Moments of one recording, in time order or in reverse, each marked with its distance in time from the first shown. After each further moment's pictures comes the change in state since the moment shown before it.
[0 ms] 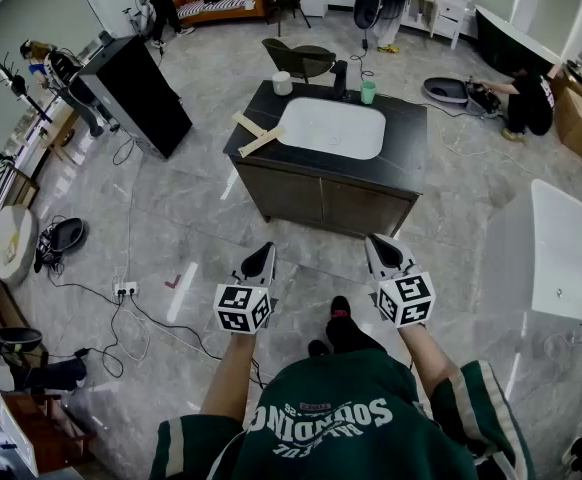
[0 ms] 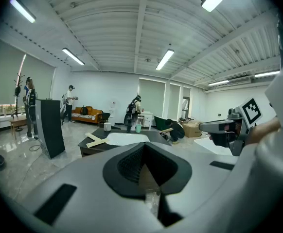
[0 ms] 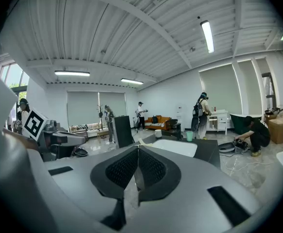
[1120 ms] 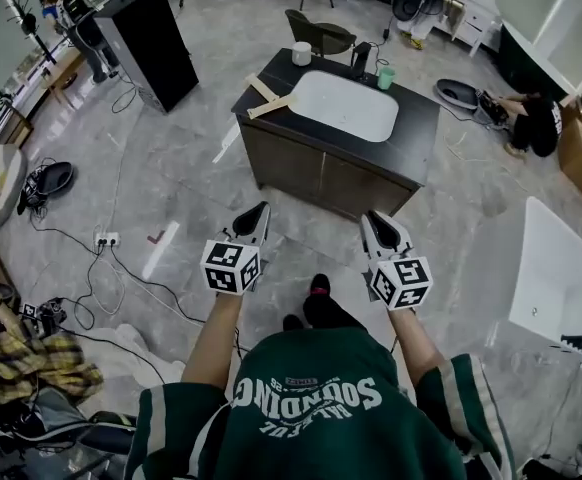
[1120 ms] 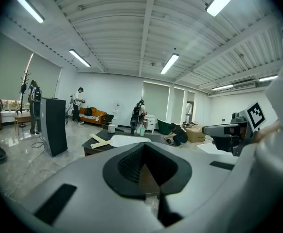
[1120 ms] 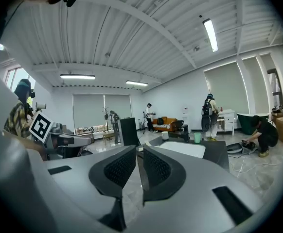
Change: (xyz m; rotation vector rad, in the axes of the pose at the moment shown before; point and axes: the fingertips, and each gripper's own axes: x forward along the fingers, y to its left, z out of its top) left arm -0.017 0.020 0.007 -0.037 -0.034 0.034; right arm 0.004 0.028 0.009 0.016 -0.028 0.067
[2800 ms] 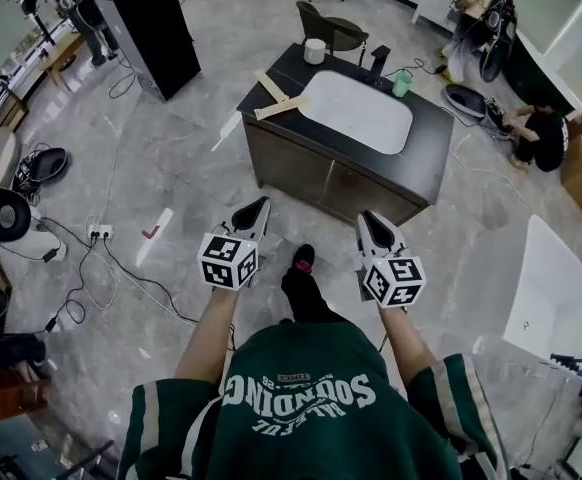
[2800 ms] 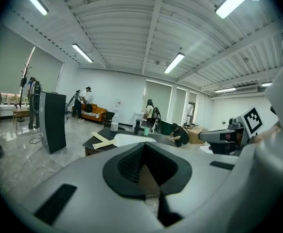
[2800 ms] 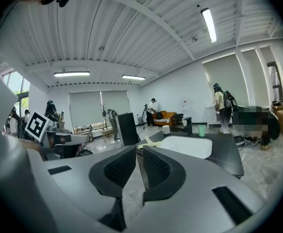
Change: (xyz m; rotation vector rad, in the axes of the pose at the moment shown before) left arm 0.049 0.066 -0.003 -0.039 0.013 -0.010; right arm 0.092 -0.008 -0.016 0.044 0.056 -0.007
